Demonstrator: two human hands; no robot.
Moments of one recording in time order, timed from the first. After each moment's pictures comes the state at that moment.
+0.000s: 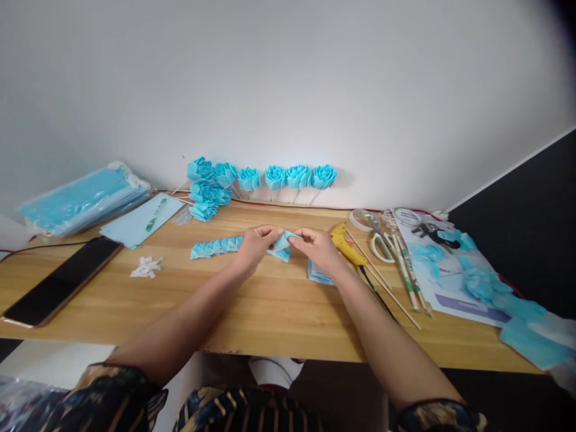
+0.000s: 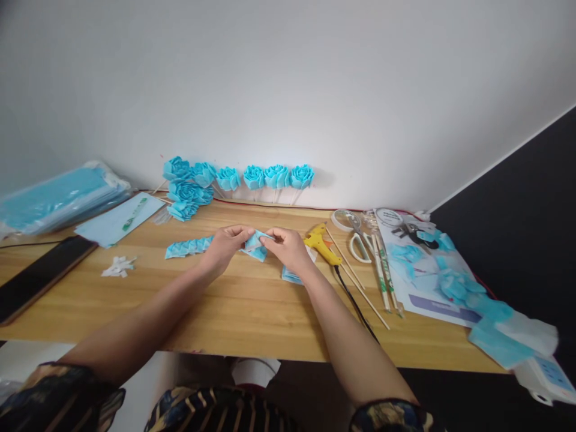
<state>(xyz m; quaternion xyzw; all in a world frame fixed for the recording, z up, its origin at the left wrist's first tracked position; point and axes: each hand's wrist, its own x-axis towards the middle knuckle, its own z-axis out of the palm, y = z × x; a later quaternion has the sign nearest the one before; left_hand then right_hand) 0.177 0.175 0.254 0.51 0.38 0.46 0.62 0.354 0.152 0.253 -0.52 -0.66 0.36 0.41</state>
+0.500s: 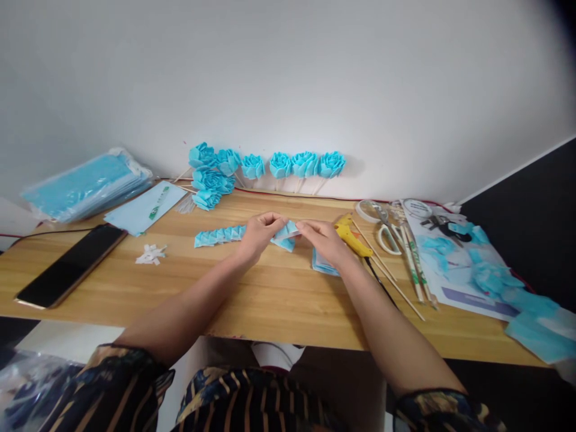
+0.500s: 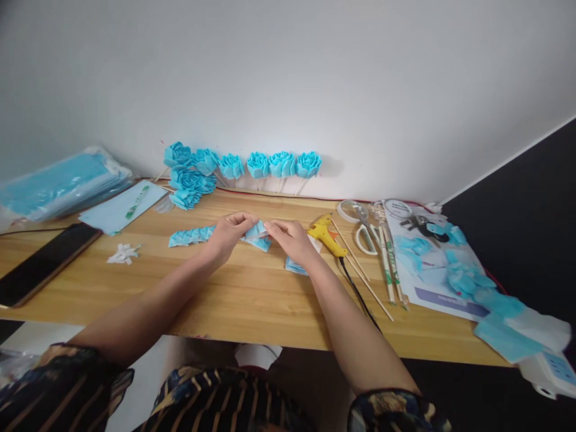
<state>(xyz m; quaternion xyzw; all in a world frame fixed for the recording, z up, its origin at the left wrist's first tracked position) 0.177 0.171 0.260 0.51 0.40 0.47 0.59 0.352 0.146 0.262 -0.48 -0.68 0.39 0.40</state>
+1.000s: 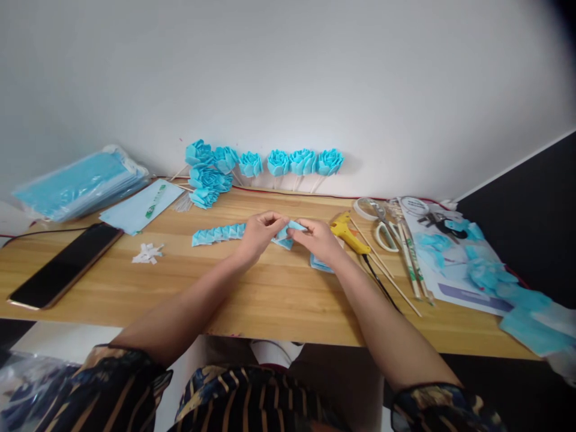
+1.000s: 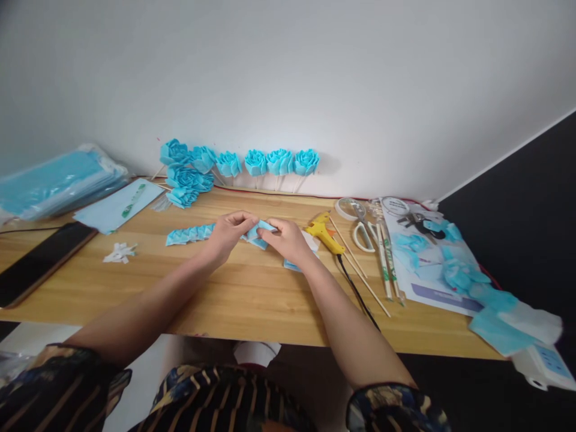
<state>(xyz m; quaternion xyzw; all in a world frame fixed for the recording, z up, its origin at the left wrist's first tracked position) 0.179 0.168 0.260 0.54 0.39 0.48 0.57 0.345 0.144 0.260 -0.53 -0.68 0.35 0.37</state>
